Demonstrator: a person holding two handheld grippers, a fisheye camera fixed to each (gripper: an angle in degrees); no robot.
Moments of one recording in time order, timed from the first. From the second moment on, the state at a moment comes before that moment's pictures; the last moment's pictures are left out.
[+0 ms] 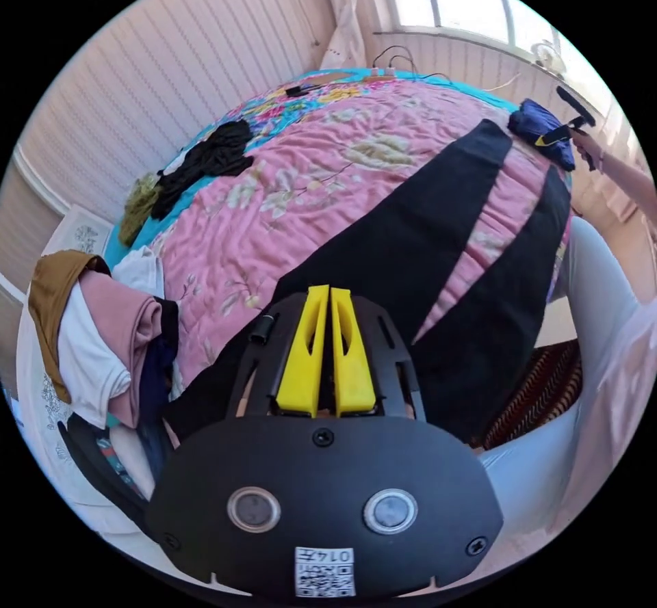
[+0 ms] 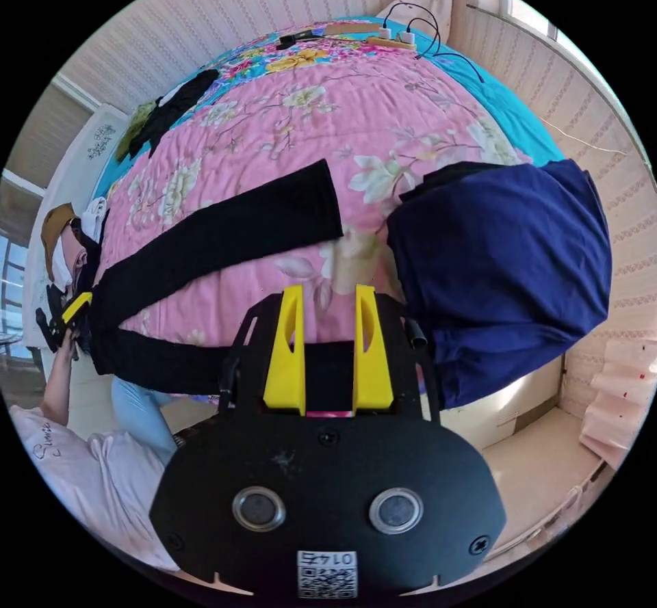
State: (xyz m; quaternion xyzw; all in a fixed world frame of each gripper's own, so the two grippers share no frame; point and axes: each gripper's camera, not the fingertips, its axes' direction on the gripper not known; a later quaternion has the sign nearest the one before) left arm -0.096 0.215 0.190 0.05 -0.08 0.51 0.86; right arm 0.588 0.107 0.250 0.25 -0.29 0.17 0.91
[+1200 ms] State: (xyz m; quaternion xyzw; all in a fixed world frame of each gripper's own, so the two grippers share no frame) left arm -0.567 0.394 0.154 0.10 0.01 -0.12 0.99; right arm 0.711 0.313 0.479 0.26 -0.54 0.40 0.69
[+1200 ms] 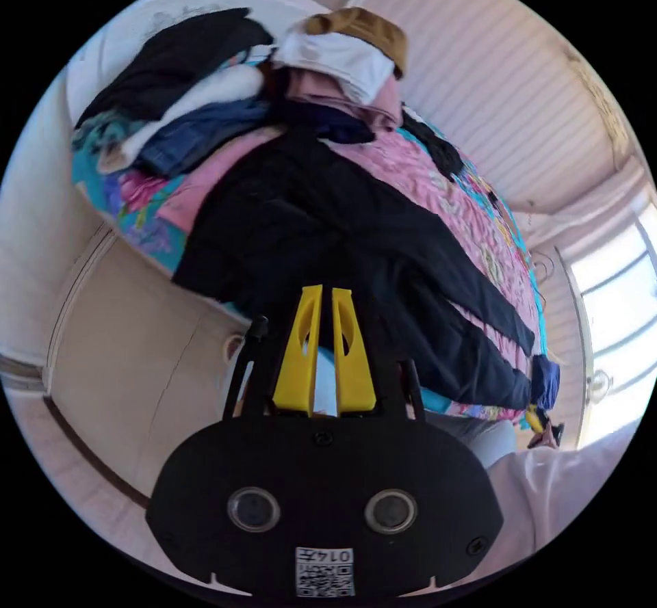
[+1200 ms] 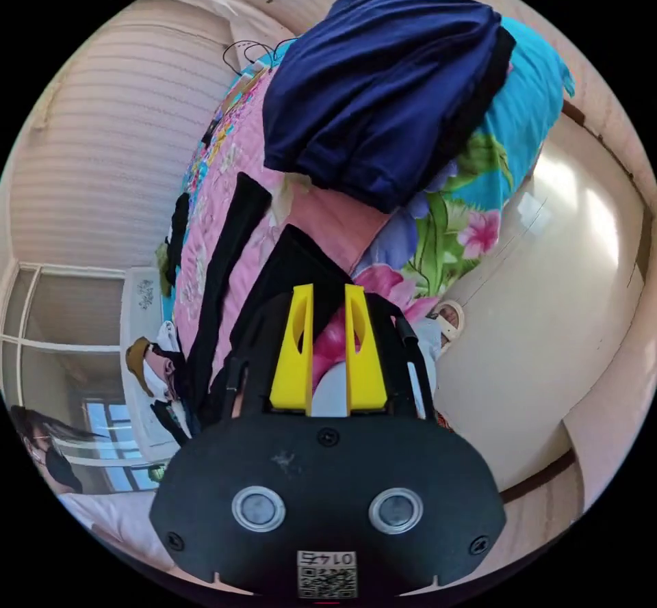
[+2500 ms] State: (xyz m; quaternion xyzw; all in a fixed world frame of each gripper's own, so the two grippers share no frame) left arm -0.824 0.478 0.188 0.11 0.10 -0.29 0.94; right arm 0.768 0.331 0.556 0.26 -0.57 0.42 0.65
